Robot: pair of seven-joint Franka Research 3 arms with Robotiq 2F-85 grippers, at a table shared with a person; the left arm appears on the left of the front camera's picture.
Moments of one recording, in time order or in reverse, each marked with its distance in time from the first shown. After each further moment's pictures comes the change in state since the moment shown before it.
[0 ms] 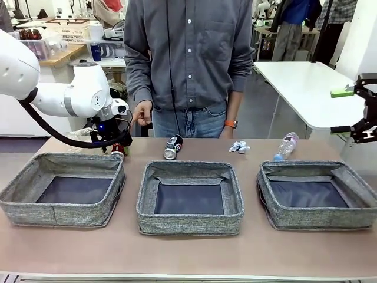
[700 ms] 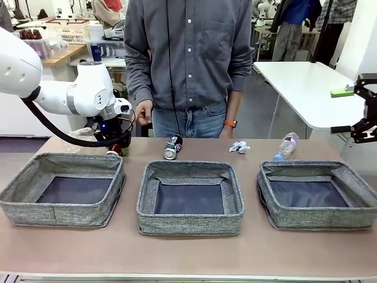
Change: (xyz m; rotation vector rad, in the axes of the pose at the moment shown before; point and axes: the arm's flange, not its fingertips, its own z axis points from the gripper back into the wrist) left arm 0.001 -0.010 0.004 0.012 -0.002 -0.028; right arm 0.000 0.000 0.000 0.000 0.000 0.000
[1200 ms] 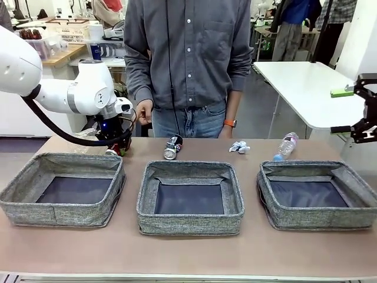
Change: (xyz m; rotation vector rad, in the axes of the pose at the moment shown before) left arm -0.001 -0.005 0.005 0.000 0.010 -0.008; right arm 0.000 0.000 0.000 0.000 0.000 0.000
